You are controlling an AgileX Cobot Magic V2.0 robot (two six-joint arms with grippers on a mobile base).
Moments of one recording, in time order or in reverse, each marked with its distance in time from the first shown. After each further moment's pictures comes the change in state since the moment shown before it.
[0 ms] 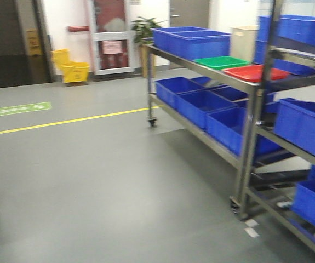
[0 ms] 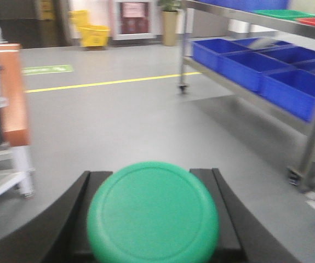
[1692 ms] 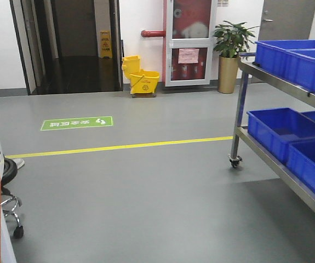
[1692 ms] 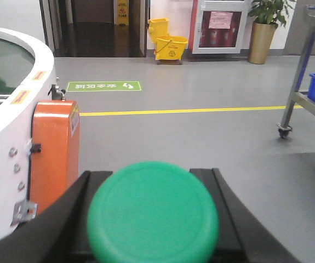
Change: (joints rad) left arm 0.000 -0.002 0.002 0.000 0.001 0.000; right arm 0.000 0.000 0.001 0.000 0.001 0.000
